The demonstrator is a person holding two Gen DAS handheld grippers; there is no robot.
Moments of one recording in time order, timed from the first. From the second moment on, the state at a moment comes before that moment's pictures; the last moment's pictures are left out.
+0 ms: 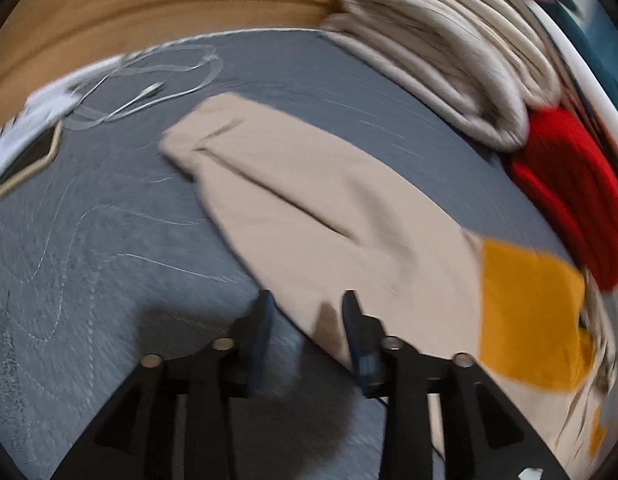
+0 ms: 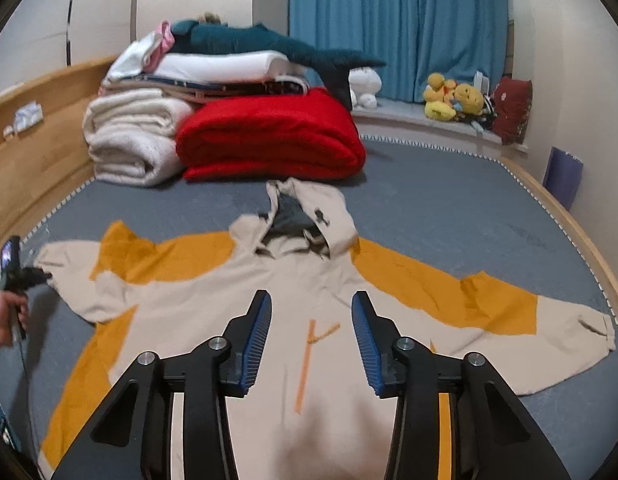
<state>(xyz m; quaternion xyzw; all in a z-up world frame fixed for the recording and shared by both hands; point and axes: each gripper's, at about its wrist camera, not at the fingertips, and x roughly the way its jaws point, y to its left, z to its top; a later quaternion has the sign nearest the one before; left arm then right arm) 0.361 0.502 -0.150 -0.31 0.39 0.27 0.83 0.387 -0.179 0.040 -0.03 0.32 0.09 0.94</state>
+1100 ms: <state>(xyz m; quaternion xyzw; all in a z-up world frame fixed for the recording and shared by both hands) 0.353 0.456 -0.003 -0.28 0.30 0.27 0.87 0.410 -0.179 0.014 0.00 0.39 0.11 0.91</state>
